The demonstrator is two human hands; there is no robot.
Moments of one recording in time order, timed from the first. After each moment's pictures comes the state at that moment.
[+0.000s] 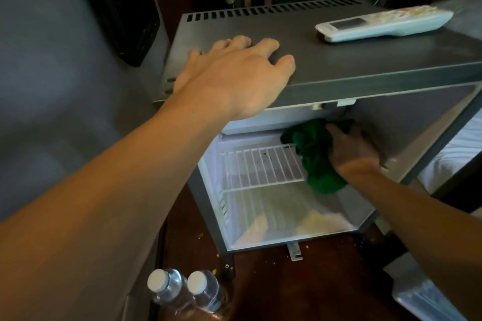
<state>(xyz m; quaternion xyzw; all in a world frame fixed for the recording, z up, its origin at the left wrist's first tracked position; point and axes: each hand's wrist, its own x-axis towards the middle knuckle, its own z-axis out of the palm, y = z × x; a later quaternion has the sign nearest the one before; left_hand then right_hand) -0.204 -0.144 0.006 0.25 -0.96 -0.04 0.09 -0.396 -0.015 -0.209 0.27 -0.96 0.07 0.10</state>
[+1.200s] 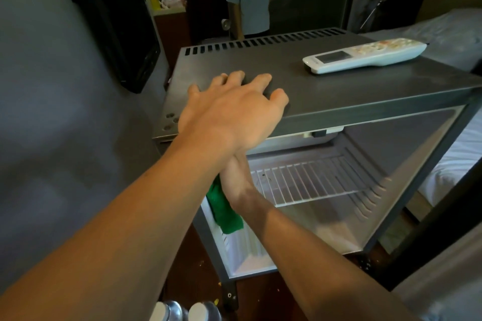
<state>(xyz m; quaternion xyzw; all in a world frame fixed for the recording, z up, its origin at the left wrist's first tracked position) -0.210 -0.141 0.006 0.26 -0.96 -0.03 0.08 -0.236 -0.145 -0.140 0.26 -0.57 0.72 -0.29</state>
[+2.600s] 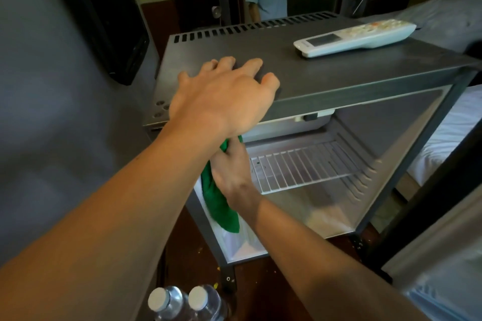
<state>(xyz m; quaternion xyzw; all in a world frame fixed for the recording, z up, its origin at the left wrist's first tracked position) -0.209 -0.142 0.006 0.26 -0.96 -0.02 0.08 -0.225 -0.137 -0.144 0.23 -0.70 0.65 -0.19</state>
